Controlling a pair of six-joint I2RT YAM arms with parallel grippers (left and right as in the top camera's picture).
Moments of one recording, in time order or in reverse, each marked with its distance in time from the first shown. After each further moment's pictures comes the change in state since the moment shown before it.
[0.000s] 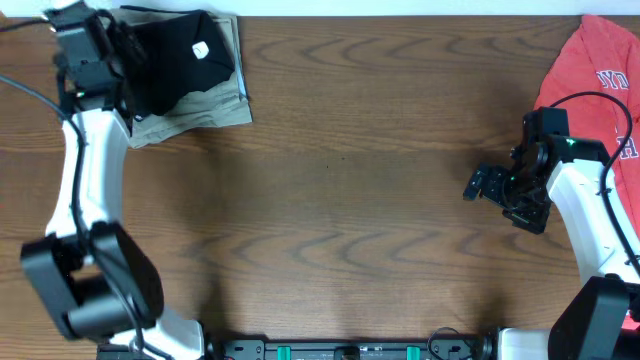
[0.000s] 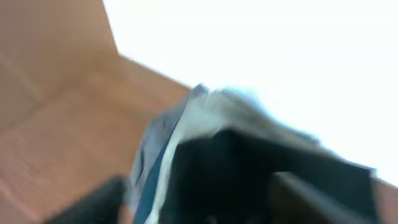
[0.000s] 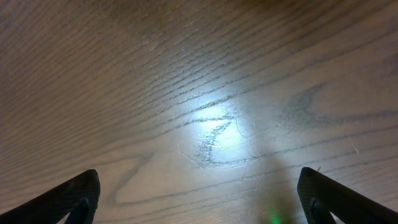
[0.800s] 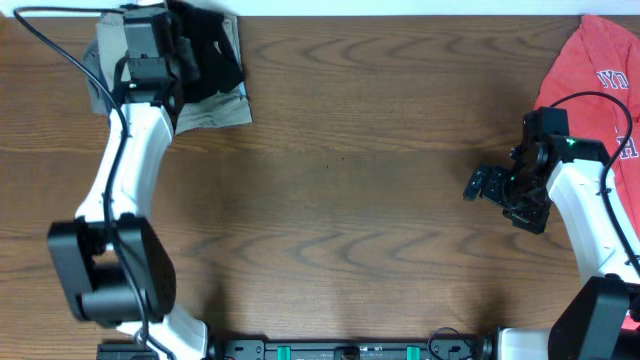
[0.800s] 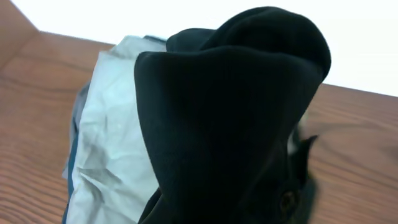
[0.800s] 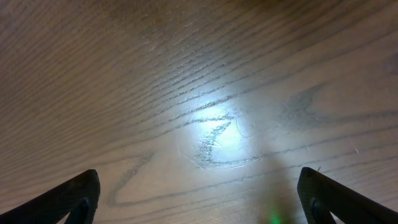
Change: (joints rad) left arm -0.164 0.060 -0.006 -0.117 0.000 0.121; right arm 0.000 0.000 0.000 0.000 0.000 0.000
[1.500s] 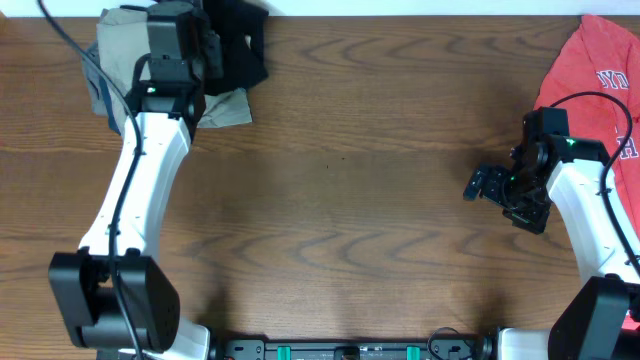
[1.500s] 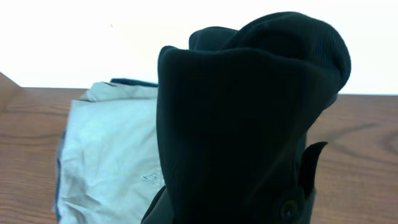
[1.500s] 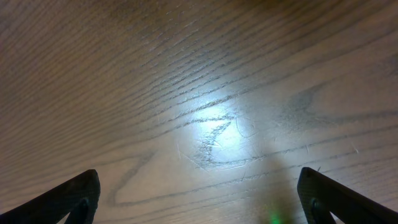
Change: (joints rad) left arm -0.129 -0.129 0.000 -0.031 0.004 0.097; right arm 0.000 0.000 0.000 0.000 0.000 0.000
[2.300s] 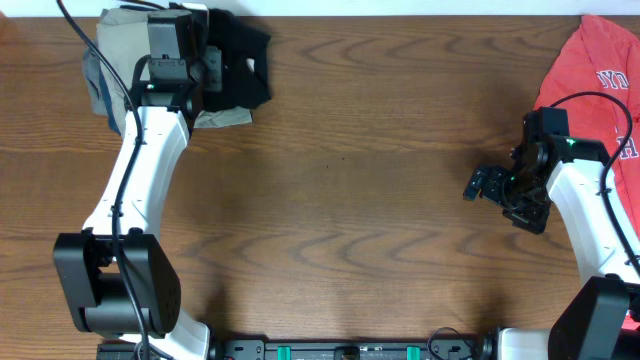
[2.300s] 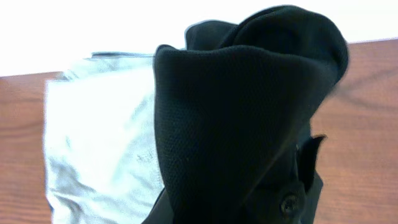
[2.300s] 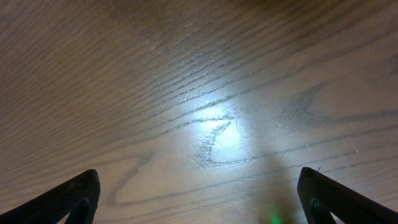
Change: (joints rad) left arm 0.029 0.064 0.000 -0.040 0.048 0.093; right arm 0.000 0.000 0.000 0.000 0.000 0.000
